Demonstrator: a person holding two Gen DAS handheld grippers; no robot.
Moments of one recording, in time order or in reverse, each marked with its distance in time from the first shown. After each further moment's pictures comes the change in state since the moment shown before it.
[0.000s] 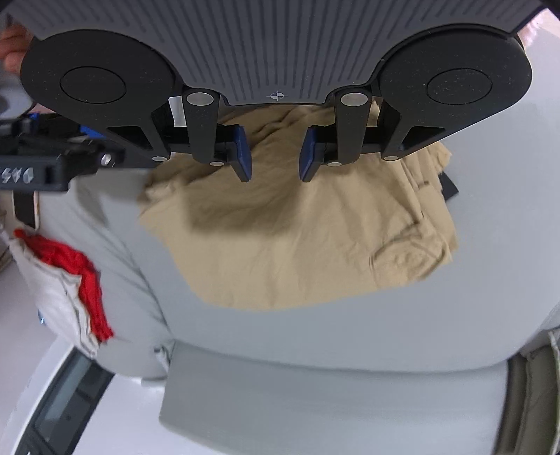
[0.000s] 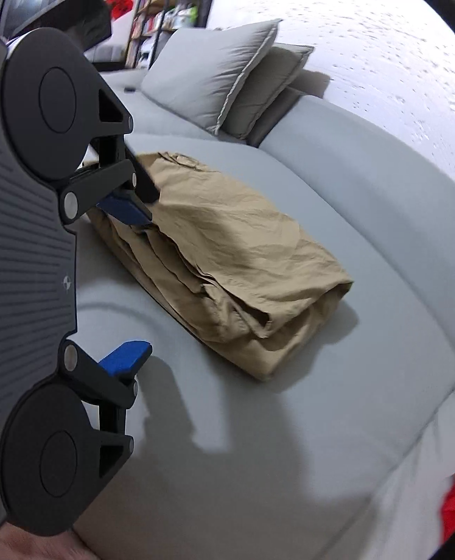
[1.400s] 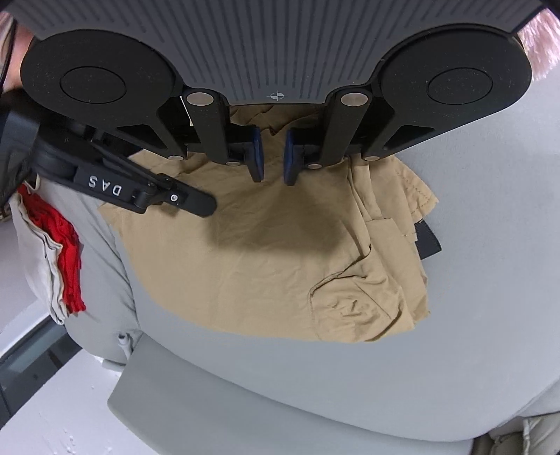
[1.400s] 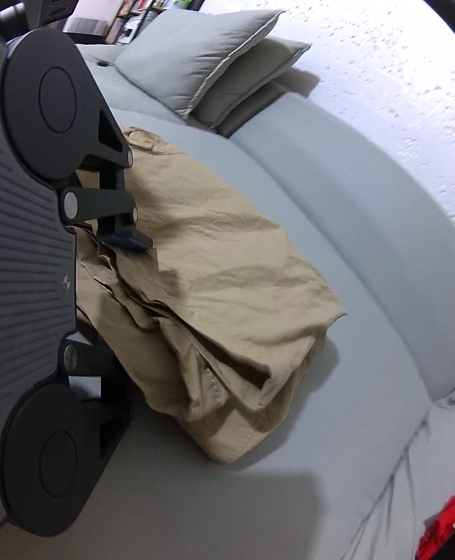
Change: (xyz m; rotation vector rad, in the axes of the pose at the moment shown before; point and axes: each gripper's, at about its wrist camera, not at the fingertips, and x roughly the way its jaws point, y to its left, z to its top) left arm 0.021 0.049 0.005 -0.228 0.039 -0.058; right arm 0.074 0.037 0.020 -0.174 -0.159 -0.070
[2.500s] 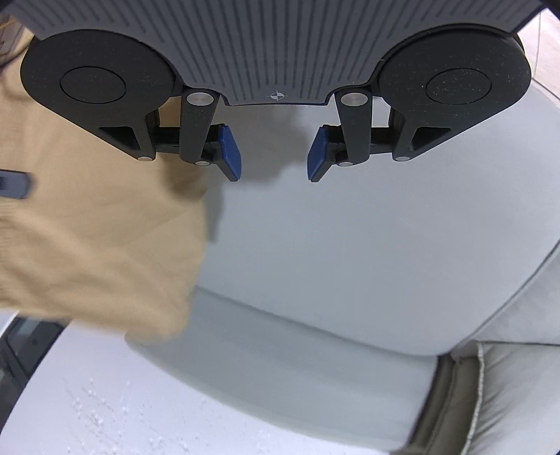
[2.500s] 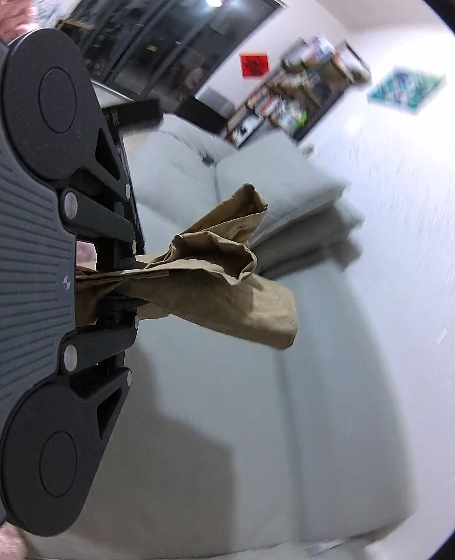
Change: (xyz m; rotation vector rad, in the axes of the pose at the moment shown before) left arm -0.125 -0.022 0.004 0.005 -0.181 0.077; right arm -0.179 0.022 0.082 -0.327 0.145 0.284
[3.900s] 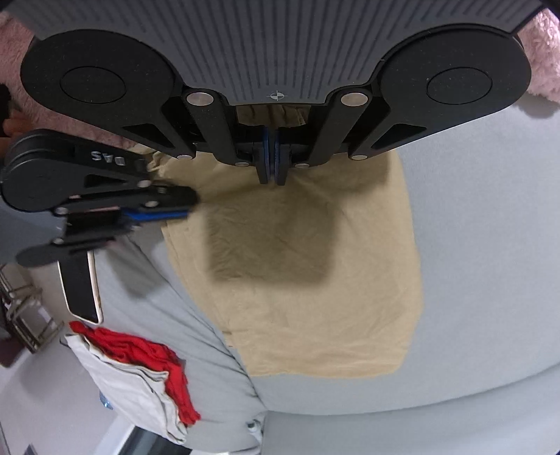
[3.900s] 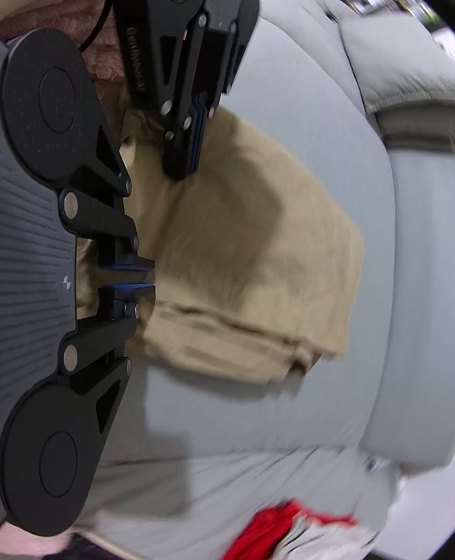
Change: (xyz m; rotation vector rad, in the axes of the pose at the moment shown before) left arm 0.097 -0.118 -0.090 0.399 0.288 -0.154; right arm 0.033 -0.056 -0.109 -0.235 0.190 -0.561
